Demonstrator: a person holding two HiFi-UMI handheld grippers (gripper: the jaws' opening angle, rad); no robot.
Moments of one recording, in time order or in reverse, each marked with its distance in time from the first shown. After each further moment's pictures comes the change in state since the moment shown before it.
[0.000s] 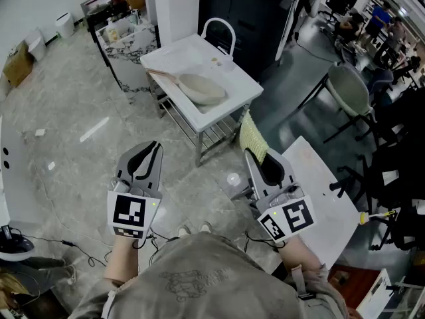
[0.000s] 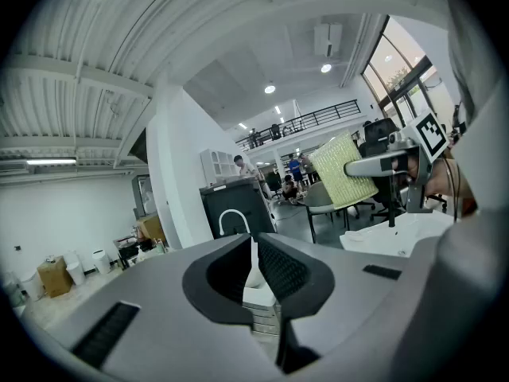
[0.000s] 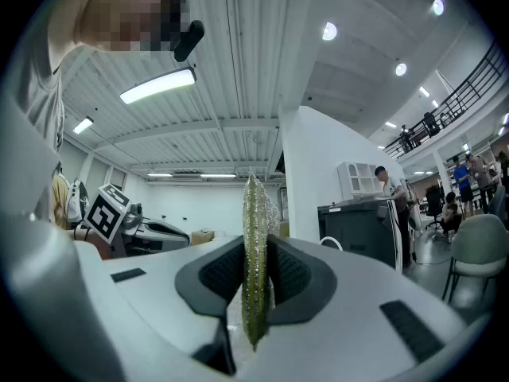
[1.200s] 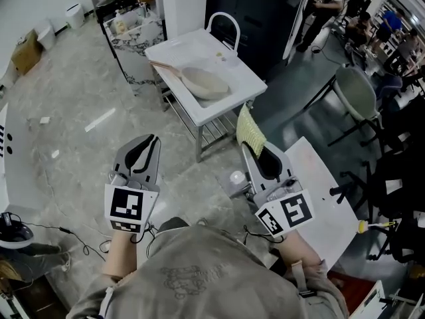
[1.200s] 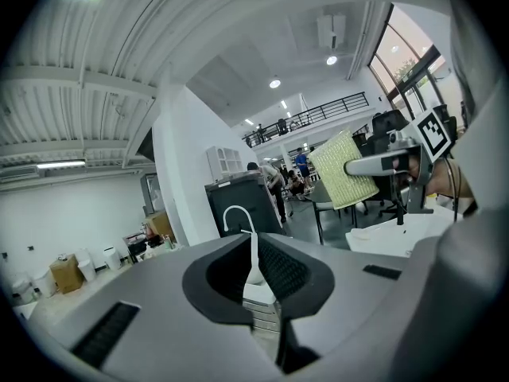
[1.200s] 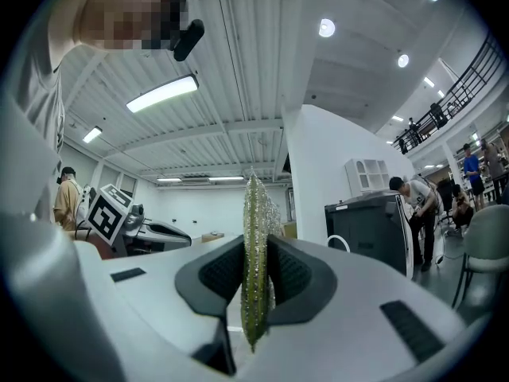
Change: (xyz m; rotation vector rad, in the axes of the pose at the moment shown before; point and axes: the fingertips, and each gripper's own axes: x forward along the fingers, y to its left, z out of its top) left arm 0.012 -0.023 0.000 0.004 0.032 0.066; right arm -0.004 -0.025 -0.010 0.021 -0.018 0.074
